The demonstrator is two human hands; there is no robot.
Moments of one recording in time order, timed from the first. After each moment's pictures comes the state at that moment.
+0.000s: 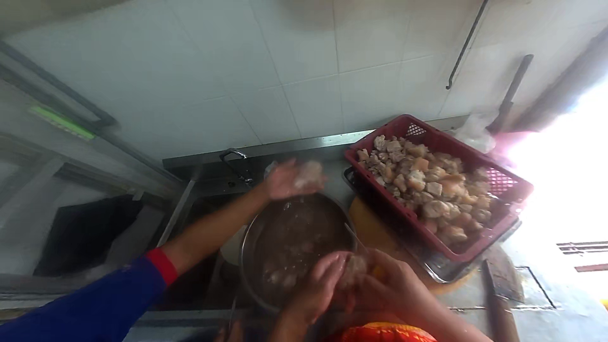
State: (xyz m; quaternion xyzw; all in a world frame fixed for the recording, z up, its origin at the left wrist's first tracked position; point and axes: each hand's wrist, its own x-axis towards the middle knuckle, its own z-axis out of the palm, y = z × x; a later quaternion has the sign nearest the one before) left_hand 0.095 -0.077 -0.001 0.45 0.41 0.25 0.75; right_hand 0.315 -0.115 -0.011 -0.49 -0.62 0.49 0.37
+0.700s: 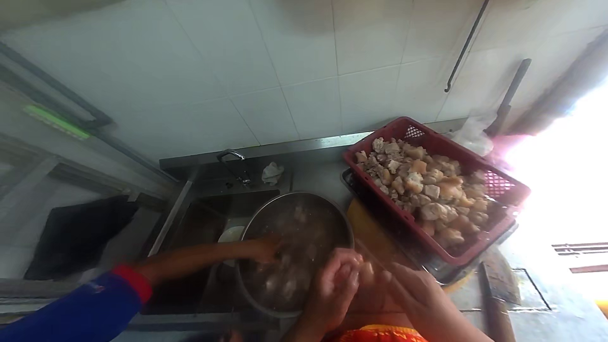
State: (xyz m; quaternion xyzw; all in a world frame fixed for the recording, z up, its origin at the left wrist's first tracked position) left_hand 0.123 -0.085 -0.022 0.61 0.29 0.46 0.58; right_hand 0.341 -0.133 -0.011 -0.51 -0.65 0.41 0.38
